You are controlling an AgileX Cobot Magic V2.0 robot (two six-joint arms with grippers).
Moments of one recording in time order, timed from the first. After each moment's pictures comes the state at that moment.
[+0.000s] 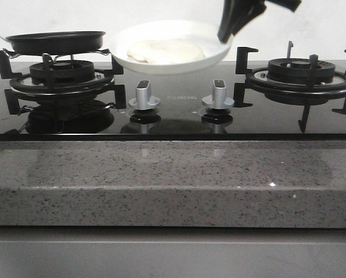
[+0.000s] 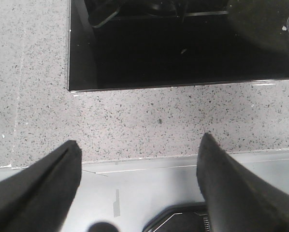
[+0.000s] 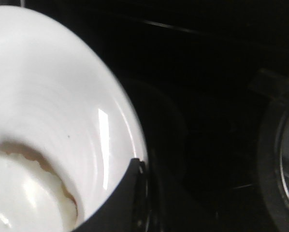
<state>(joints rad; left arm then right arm) -0.25 0.75 -0.96 0.07 1.18 -0.14 0.23 2.08 -2.12 0.31 1.19 0.03</state>
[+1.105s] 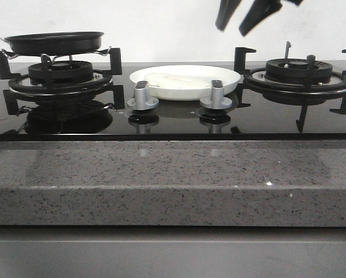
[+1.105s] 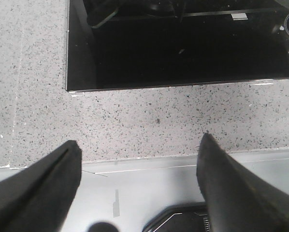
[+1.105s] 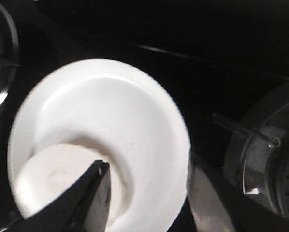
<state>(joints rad) -0.25 0.75 -0.96 0.07 1.18 -0.14 0.20 2.12 -2.31 0.31 1.25 0.00</state>
